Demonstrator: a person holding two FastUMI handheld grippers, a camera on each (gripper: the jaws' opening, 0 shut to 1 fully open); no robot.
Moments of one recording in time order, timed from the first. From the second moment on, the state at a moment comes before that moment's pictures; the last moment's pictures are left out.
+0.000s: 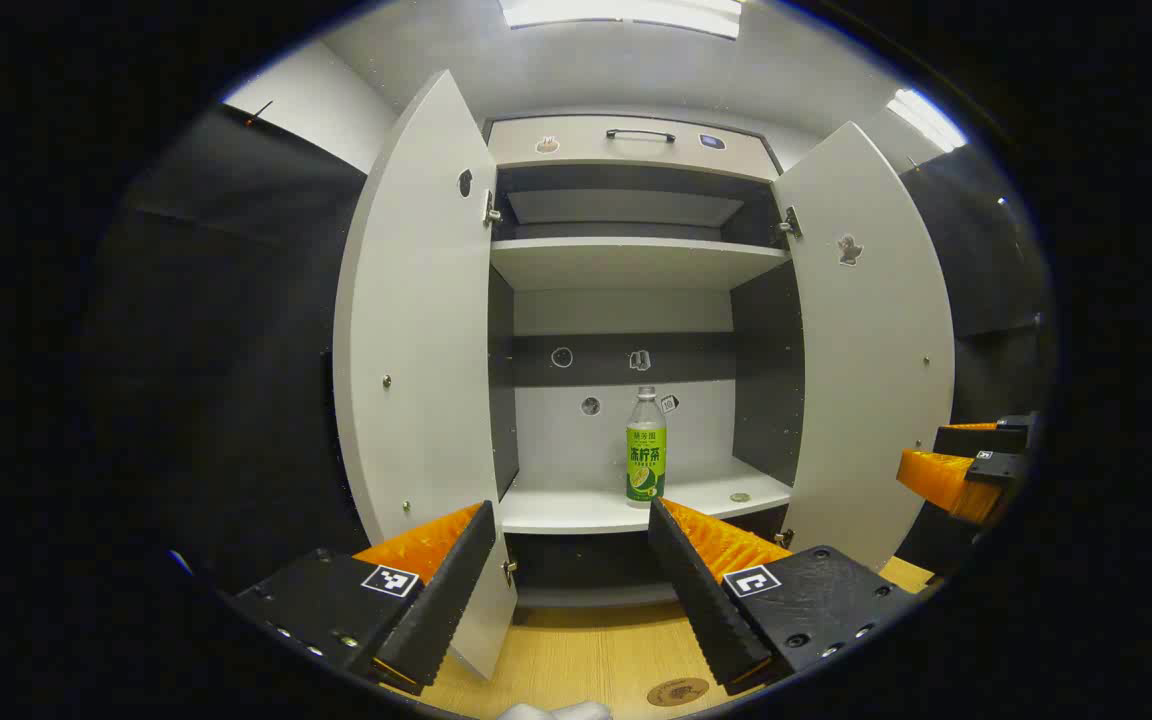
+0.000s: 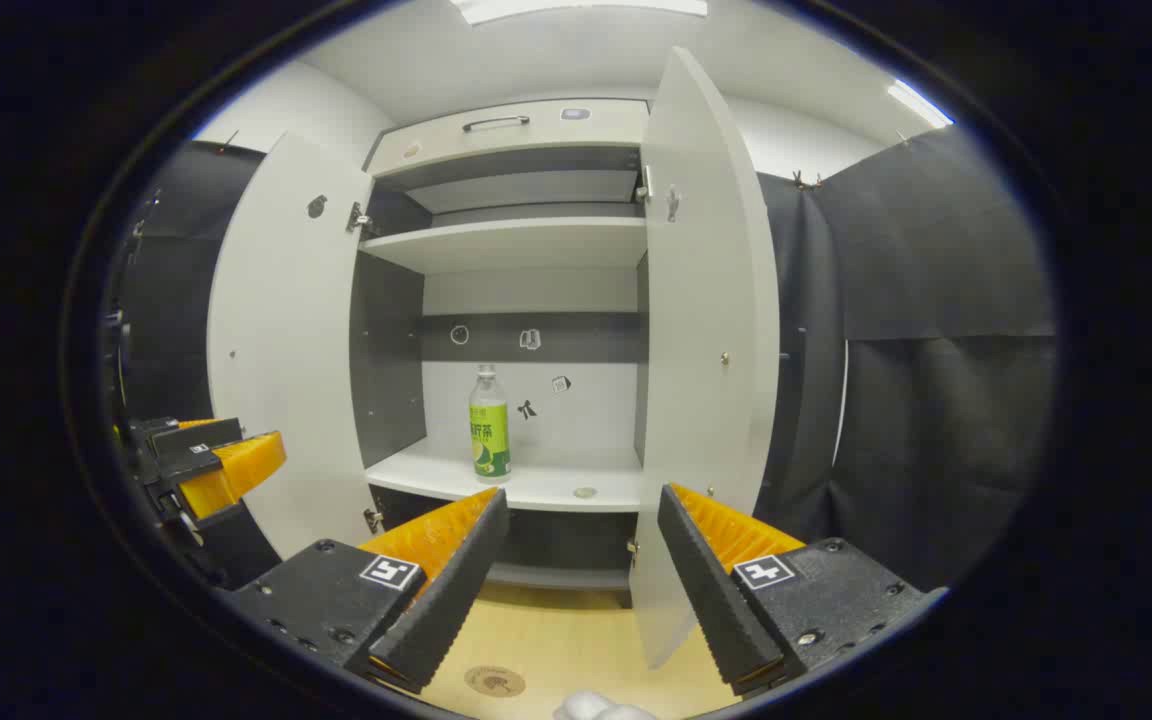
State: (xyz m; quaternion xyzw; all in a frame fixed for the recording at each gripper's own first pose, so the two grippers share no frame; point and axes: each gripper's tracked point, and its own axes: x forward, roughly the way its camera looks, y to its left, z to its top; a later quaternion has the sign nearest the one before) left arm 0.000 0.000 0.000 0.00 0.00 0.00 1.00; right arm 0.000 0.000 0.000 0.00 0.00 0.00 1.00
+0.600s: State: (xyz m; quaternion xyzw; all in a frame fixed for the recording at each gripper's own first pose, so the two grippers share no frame) left arm 0.031 -0.007 -0.003 -0.01 0.00 -0.01 1.00; right arm 0.005 -0.002 -0.003 -0.01 0.01 -0.01 1.00
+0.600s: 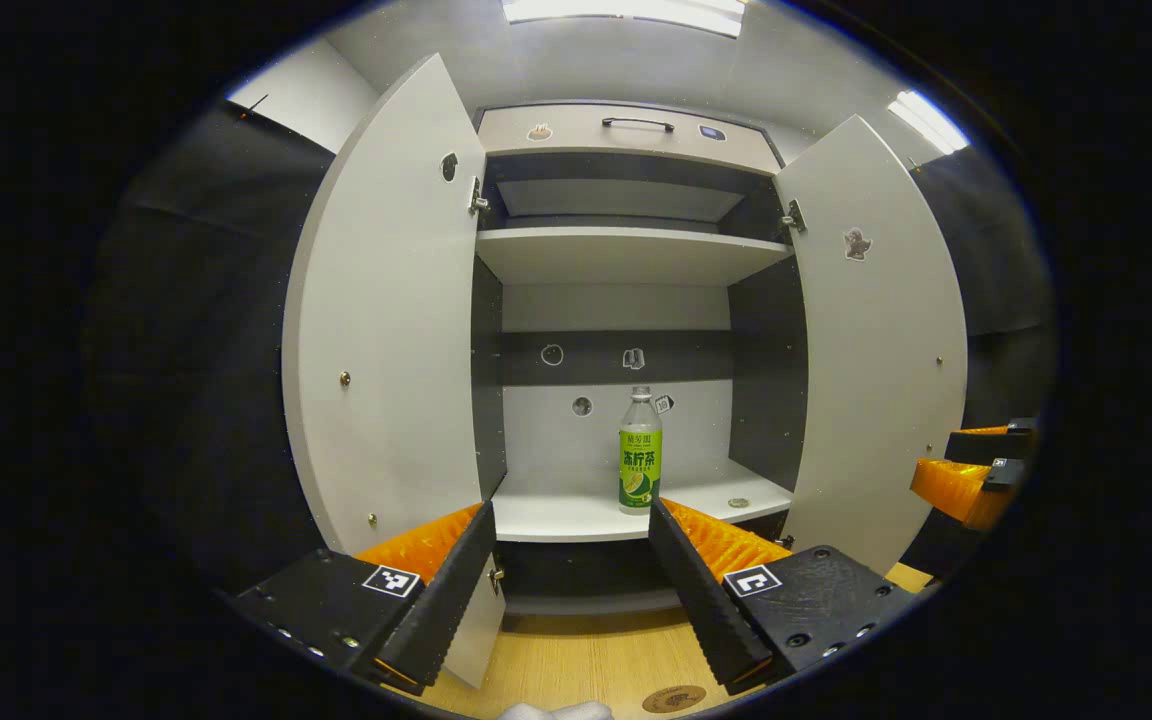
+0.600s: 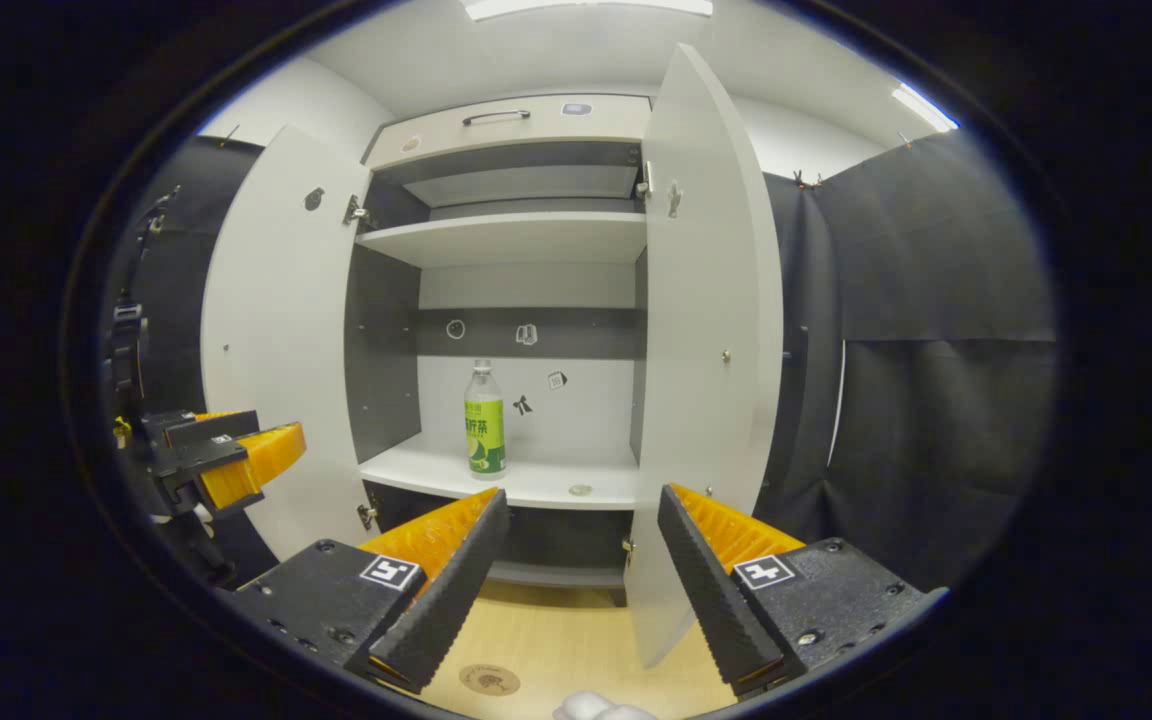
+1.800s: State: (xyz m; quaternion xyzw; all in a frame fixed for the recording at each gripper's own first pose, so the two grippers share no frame) left arm 0.270 -0.083 -0.060 0.01 0.02 -0.05 1.00; right arm -0.013 -0.022 0.009 -0.02 0.03 -0.06 1.00
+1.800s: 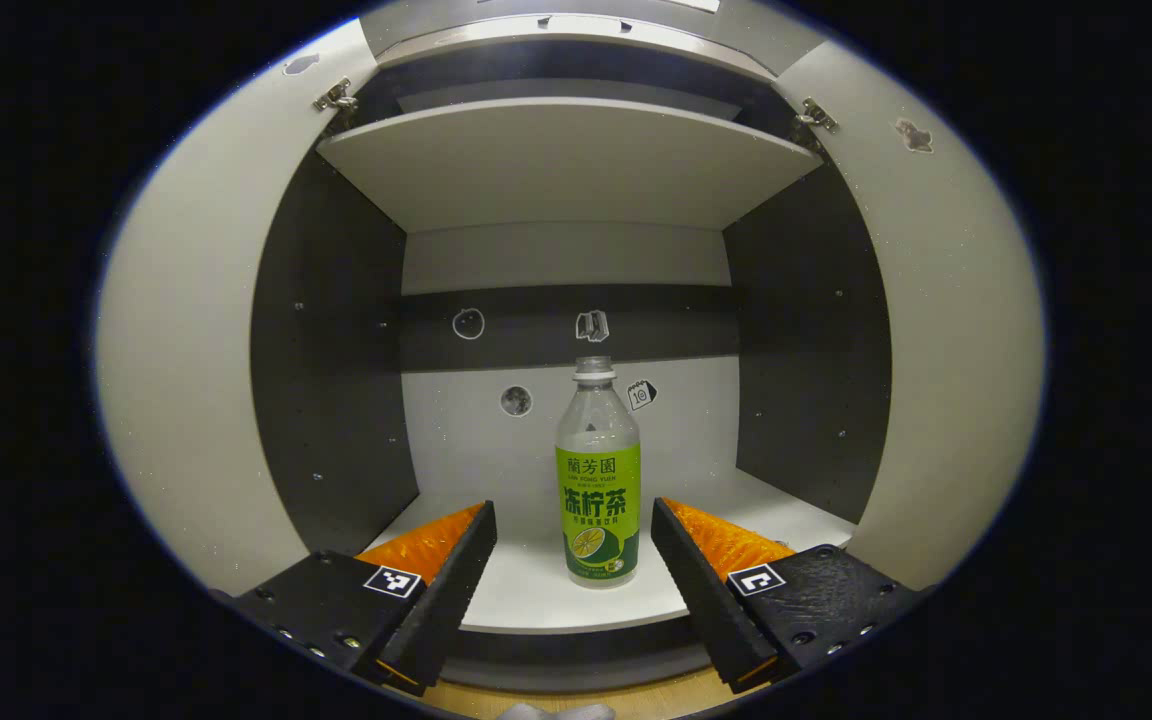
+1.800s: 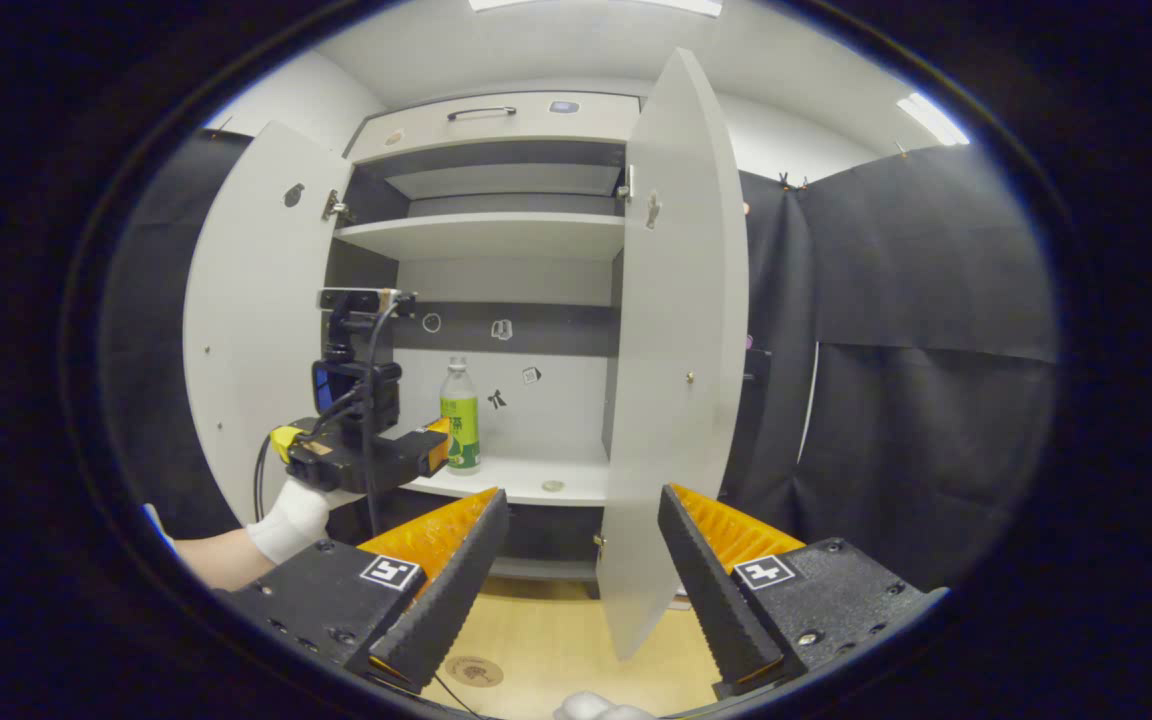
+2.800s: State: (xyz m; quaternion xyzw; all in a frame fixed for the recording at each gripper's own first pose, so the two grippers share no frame) left arm 0.251 -0.101 -0.036 0.00 -0.05 -0.07 1.00; right arm -0.031 -0.046 -0.009 -0.03 0.05 -0.08 1.00
